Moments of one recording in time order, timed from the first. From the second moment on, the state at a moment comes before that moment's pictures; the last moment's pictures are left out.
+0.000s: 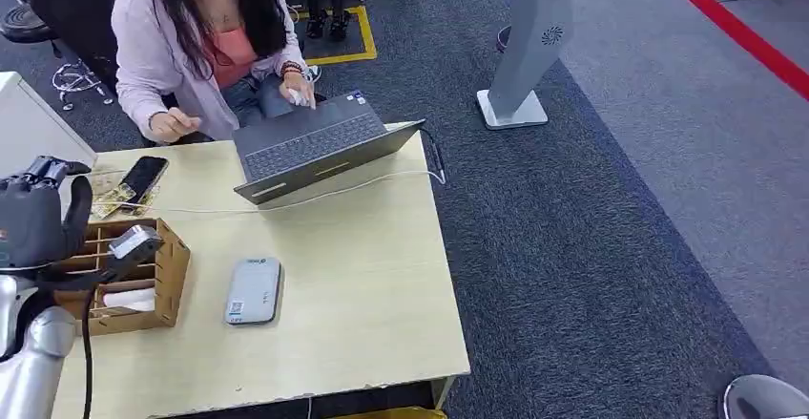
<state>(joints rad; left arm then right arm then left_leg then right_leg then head) -0.40 0.26 -0.09 -1.29 -1.17 0.55 -0.26 -0.06 0.13 0.27 -0.16 0.50 -0.42 0.34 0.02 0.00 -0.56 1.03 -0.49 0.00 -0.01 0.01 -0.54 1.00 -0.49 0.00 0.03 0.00</state>
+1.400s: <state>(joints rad) -0.35 0.13 -0.35 -1.07 -1.34 0.18 -0.13 -0.06 0.13 0.26 -0.16 0.51 -0.42 0.33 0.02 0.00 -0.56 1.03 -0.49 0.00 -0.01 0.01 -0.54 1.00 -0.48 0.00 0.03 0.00</state>
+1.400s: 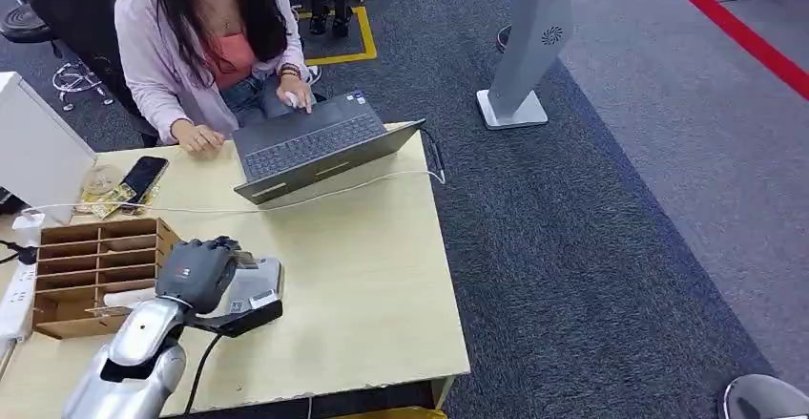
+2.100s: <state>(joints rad) -0.38 0.15 -0.34 -1.15 -1.28 0.46 -0.10 -0.06 0.13 0.26 -0.16 0.53 -0.42 0.33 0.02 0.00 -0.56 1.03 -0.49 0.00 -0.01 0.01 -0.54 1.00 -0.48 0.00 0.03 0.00</state>
